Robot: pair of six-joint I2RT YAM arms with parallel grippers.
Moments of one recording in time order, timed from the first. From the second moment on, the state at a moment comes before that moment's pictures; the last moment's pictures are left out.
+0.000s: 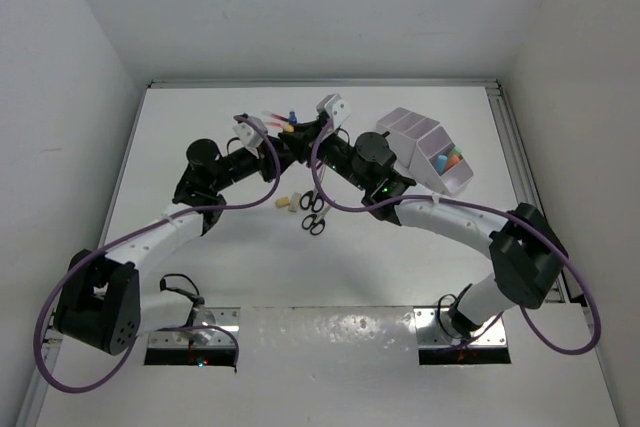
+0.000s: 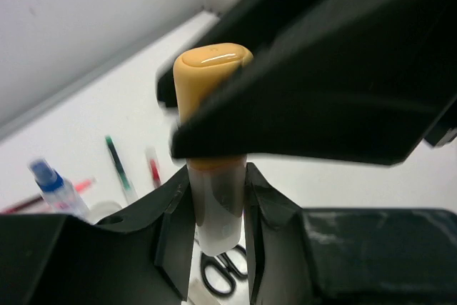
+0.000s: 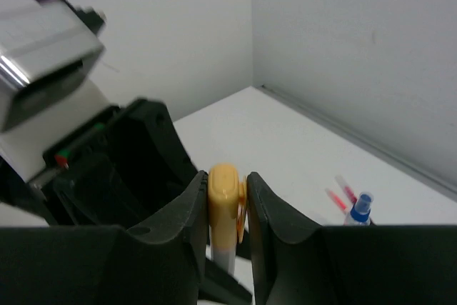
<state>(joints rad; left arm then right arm) -0.32 1.22 0.65 0.62 0.66 -0.08 0.82 1.56 0.96 0.75 -0.06 0.06</state>
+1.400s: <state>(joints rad) -0.34 1.07 0.65 0.88 0.68 0.00 0.32 1.26 0.76 0.36 0.02 0.30</state>
